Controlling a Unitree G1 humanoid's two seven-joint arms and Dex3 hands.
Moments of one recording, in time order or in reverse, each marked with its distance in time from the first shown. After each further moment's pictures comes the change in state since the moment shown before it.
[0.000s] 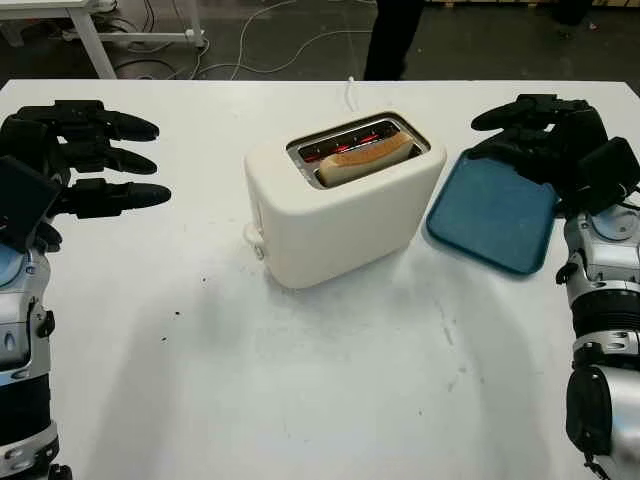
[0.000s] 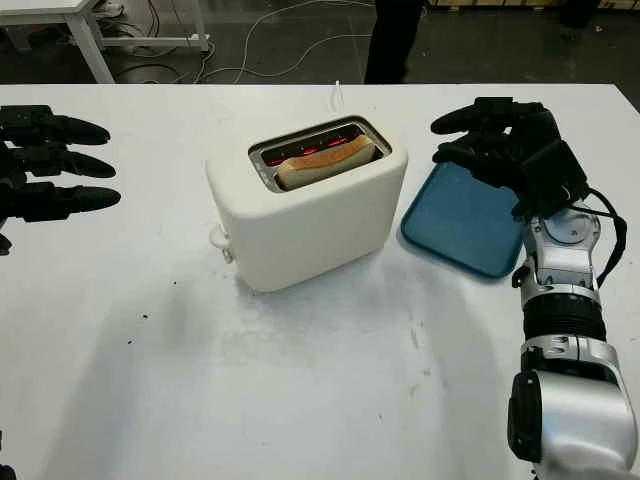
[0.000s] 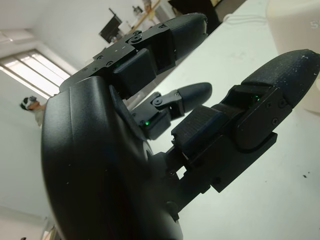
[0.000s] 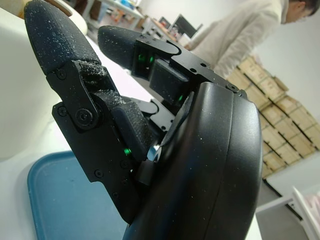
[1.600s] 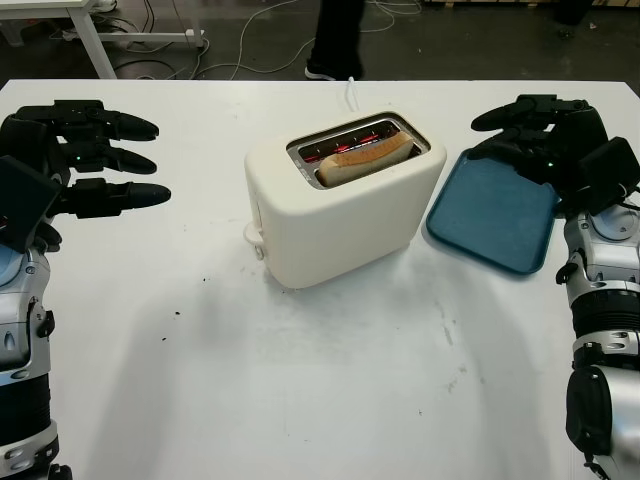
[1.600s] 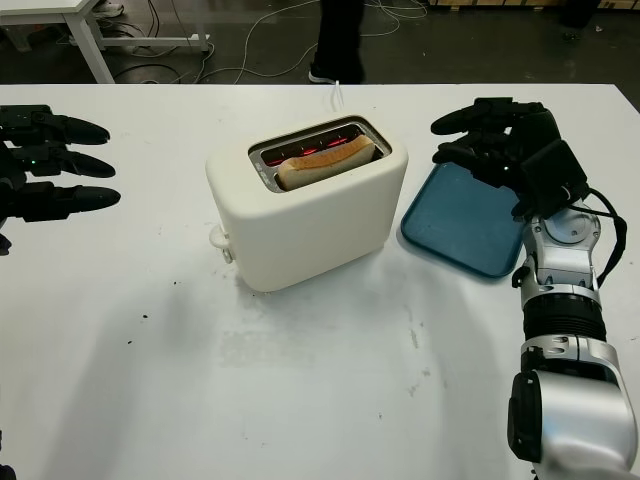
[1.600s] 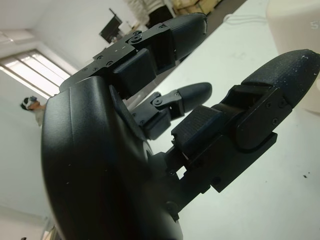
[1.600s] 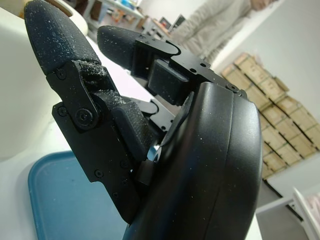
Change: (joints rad) left arm 0.000 0.000 0.001 -0.001 0.000 0.000 0.000; right arm 0.000 0.000 -0.001 0.000 0.001 0.000 0.006
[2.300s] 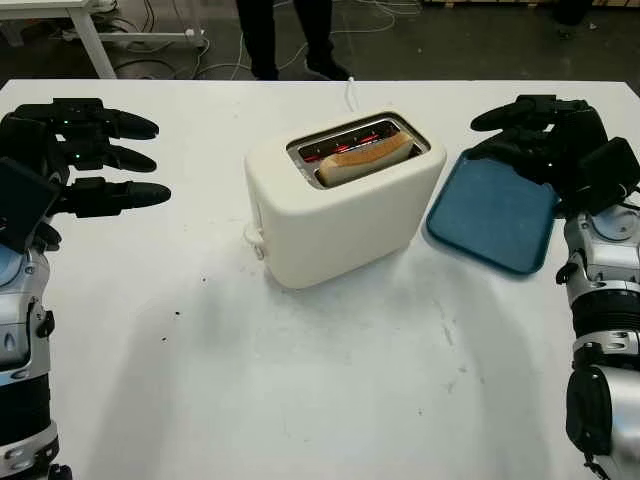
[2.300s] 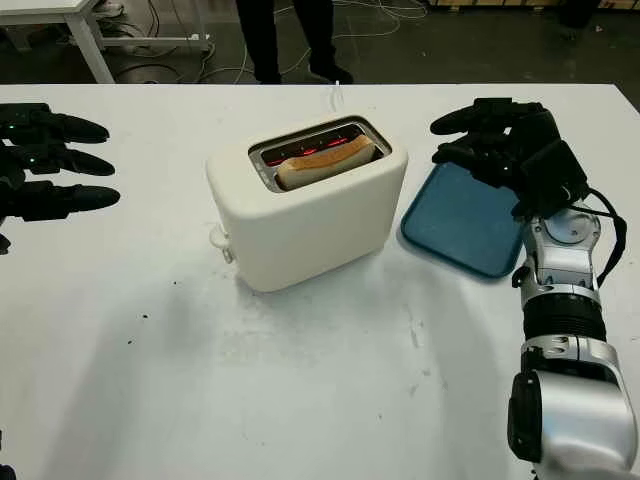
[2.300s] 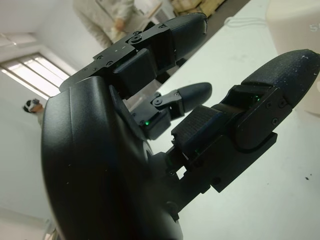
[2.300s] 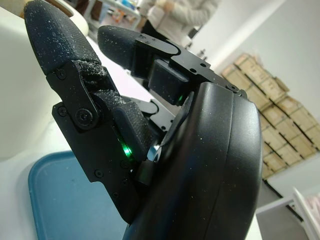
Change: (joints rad) left arm 0.000 0.000 0.000 0.000 -0.001 -0.016 0.000; right arm 0.000 0.000 0.000 0.000 0.000 0.000 0.001
